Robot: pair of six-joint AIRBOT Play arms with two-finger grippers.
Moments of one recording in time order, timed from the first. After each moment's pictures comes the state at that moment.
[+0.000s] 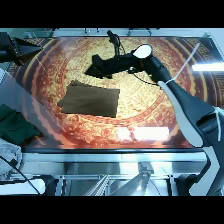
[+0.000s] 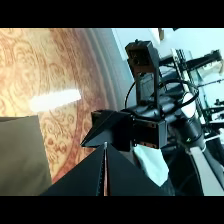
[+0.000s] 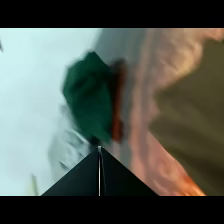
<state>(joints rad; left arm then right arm) 0.36 -1.53 1.63 0.26 -1.53 -1.13 0.44 -1.96 1.99 -0.47 1.14 1.42</state>
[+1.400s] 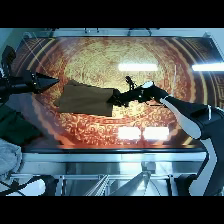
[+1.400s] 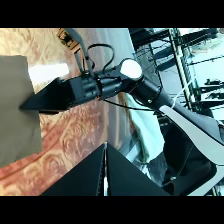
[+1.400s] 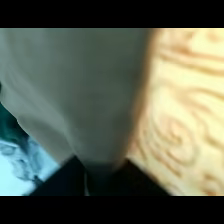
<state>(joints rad) 0.35 -1.33 1.10 0.26 -1.50 -0.89 0.34 -2.03 1.46 -0.28 0.98 1.23</state>
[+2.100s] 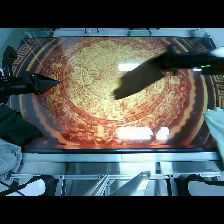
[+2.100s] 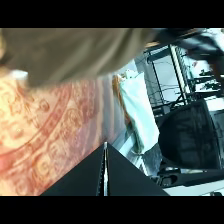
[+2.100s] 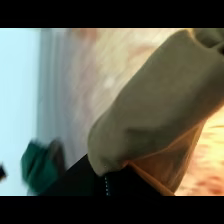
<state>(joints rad) 0.35 -1.33 1.10 0.26 -1.54 -0.89 -0.19 -1.46 1.47 -0.53 1.16 1.46</state>
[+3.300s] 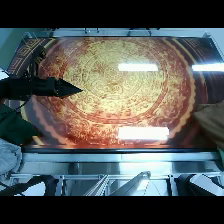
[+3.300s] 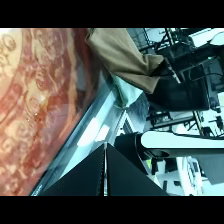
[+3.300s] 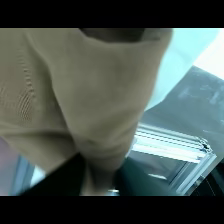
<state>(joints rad) 0.10 -1.33 1.10 0.27 -1.55 -0.87 -1.05 -1.19 1.07 -1.64 1.55 1.76</state>
